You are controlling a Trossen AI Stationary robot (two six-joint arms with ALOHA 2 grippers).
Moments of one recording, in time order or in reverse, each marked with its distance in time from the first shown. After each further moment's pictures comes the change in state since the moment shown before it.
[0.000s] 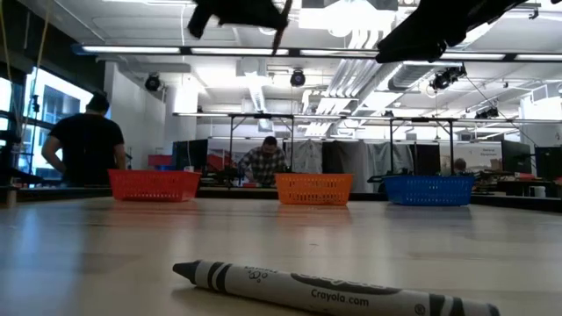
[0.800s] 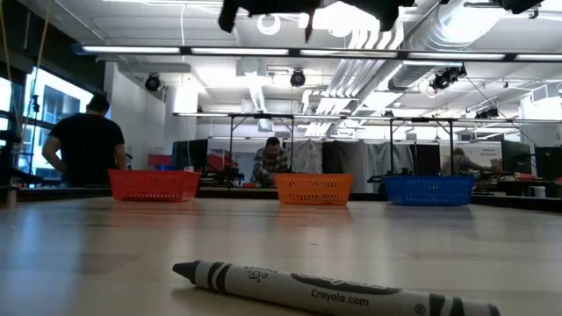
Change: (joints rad) left arm 0.024 0.078 0.001 0.301 0.112 0.265; right arm -0.020 0.233 0.000 0.741 -0.131 -0.216
